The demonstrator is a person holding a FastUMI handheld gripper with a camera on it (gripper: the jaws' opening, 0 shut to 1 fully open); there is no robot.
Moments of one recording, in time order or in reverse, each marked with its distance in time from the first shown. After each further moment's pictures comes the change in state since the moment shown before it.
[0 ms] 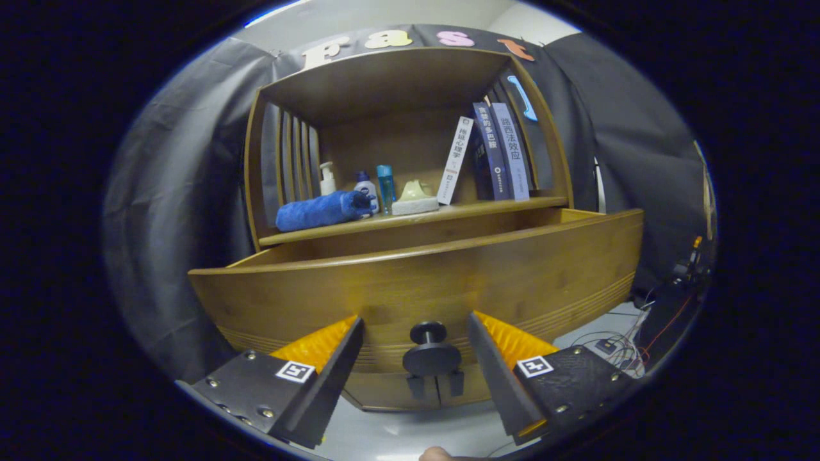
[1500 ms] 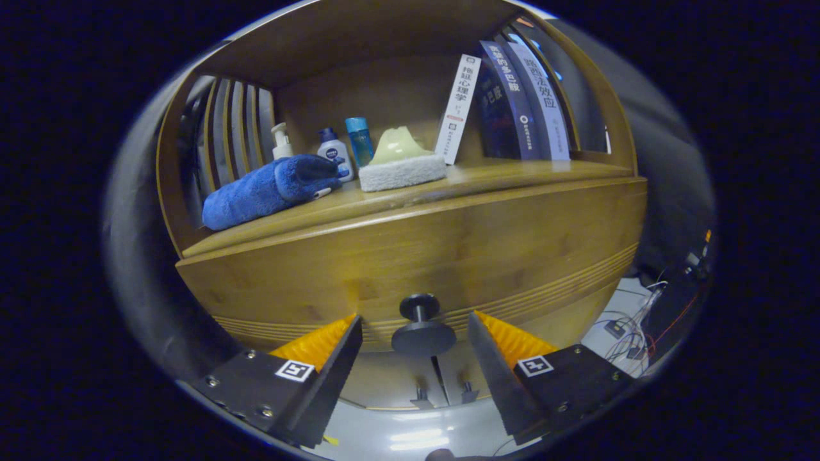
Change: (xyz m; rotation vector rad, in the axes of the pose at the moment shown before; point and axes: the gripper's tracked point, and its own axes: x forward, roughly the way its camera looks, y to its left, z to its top) arm 0.120 0.003 -0.008 0.013 0.218 -0.083
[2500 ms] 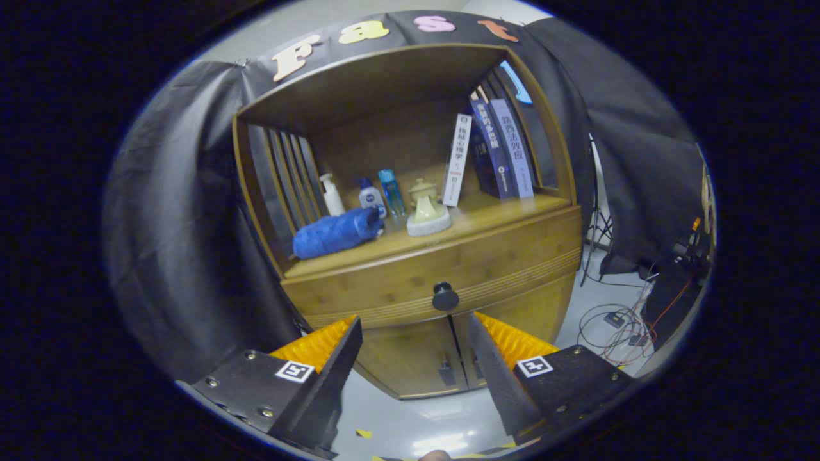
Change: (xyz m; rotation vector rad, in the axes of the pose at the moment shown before) arm -0.185 0.023 0.040 0.121 -0.078 0.111
